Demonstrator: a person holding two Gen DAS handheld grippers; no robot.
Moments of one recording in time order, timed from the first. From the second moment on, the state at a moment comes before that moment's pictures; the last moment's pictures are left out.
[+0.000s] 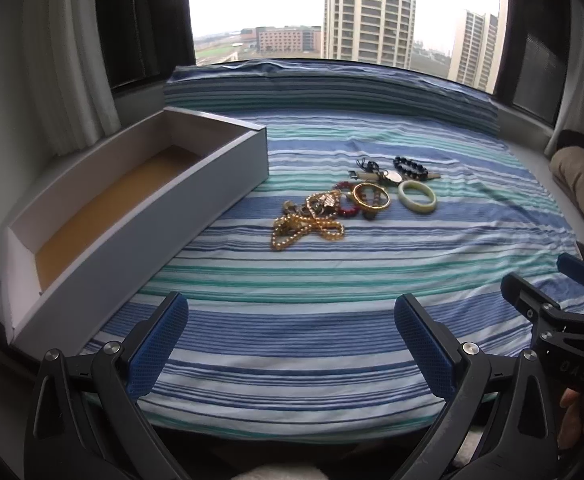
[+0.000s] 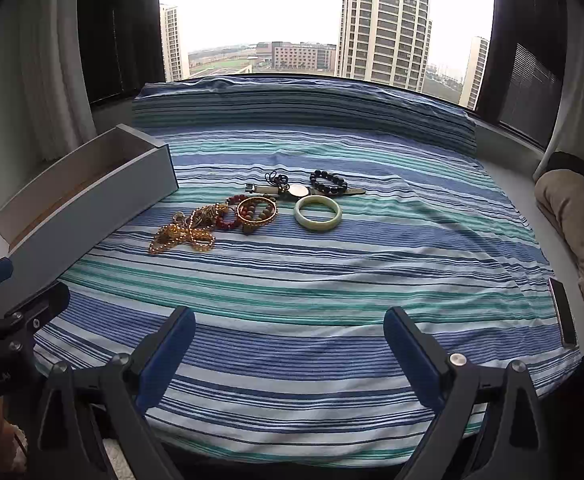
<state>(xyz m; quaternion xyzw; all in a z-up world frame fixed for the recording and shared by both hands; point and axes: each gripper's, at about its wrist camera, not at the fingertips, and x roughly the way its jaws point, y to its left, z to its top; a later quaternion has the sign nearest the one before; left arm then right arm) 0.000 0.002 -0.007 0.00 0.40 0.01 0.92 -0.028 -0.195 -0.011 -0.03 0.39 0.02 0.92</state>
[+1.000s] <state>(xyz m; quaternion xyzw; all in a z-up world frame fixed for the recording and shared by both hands) 0.005 -0.002 -0.016 0.02 0.41 0.02 0.91 -0.025 -0.196 -0.014 -0.03 0.39 0.02 0.92</state>
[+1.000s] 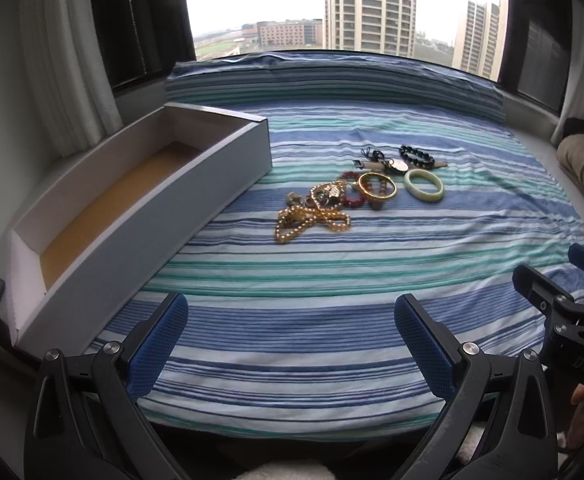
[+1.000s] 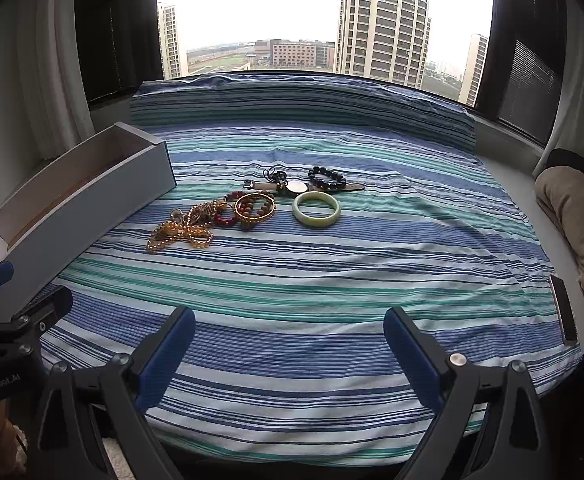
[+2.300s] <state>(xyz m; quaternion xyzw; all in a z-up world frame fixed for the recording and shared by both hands) 0.013 0.004 -0.033 0.01 0.44 0.03 0.90 -0.016 -0.213 -0.020 -0.01 0.40 0.00 0.91</state>
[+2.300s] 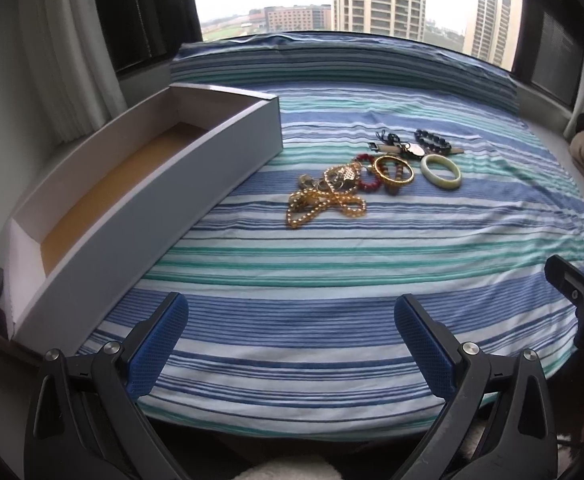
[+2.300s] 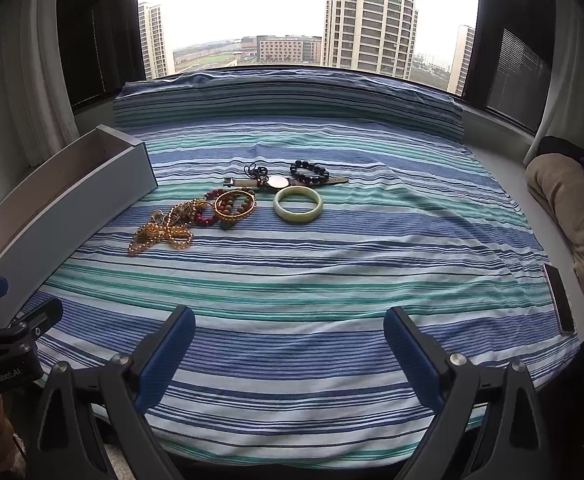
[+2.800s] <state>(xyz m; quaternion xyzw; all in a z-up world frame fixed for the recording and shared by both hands) 0.017 0.003 -0.041 0.00 0.45 0.02 0.89 -0.014 -0.216 -0.024 0.00 0.41 0.01 0.91</state>
